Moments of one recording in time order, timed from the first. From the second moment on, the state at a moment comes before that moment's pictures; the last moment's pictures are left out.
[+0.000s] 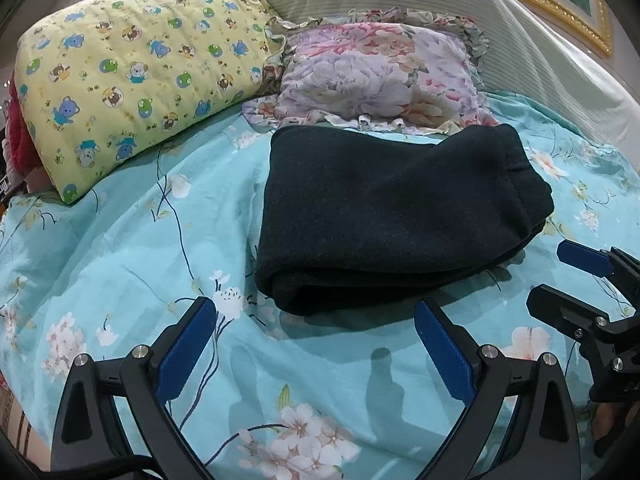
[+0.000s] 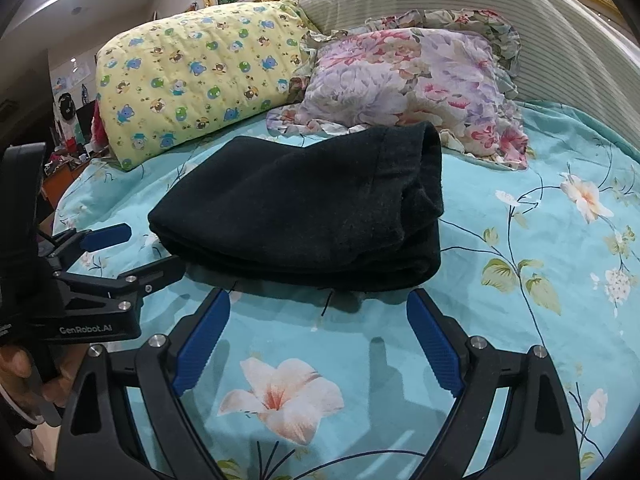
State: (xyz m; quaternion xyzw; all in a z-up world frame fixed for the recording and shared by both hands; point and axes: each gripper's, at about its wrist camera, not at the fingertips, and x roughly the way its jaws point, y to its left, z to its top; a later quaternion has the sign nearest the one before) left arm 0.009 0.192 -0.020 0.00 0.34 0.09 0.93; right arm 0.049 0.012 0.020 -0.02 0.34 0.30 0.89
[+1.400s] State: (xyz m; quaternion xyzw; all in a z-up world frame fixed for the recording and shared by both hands) left arm 0.009 0.193 -0.015 -0.01 0.35 0.08 0.93; right arm 0.049 0.018 0.023 -0.01 0.33 0.29 0.90
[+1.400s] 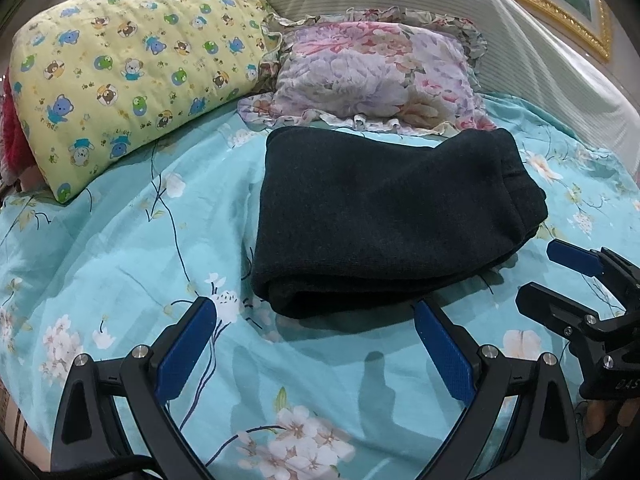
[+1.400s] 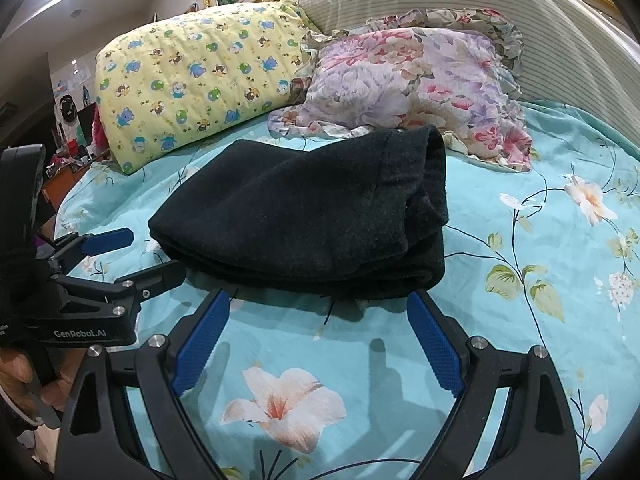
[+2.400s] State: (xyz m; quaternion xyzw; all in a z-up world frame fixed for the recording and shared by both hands) left arm 0.020 0.193 -0.021 -0.01 0.37 0.08 0.93; right arm 0.054 0.021 0.019 -0.01 0.34 0.29 0.89
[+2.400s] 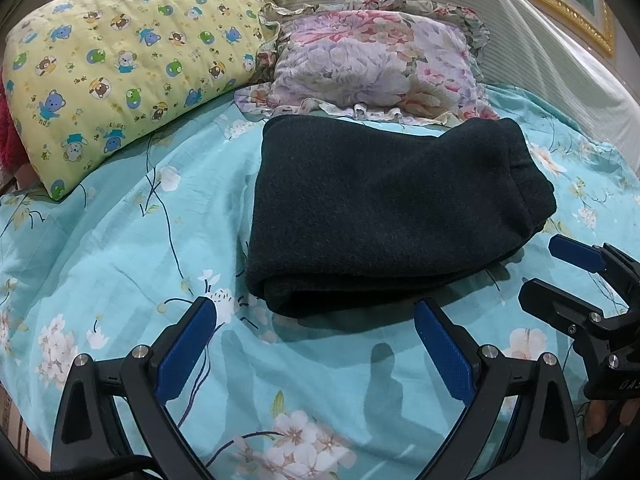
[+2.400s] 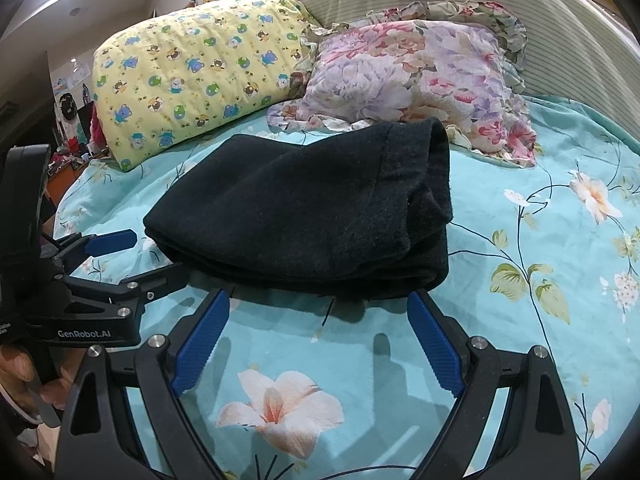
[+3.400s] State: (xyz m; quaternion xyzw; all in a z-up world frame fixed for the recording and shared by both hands) left arm 0.029 0.204 -0.004 -0.04 0.36 0.06 0.93; right arm 0.065 0.011 0.029 0.00 0.35 0.28 0.89
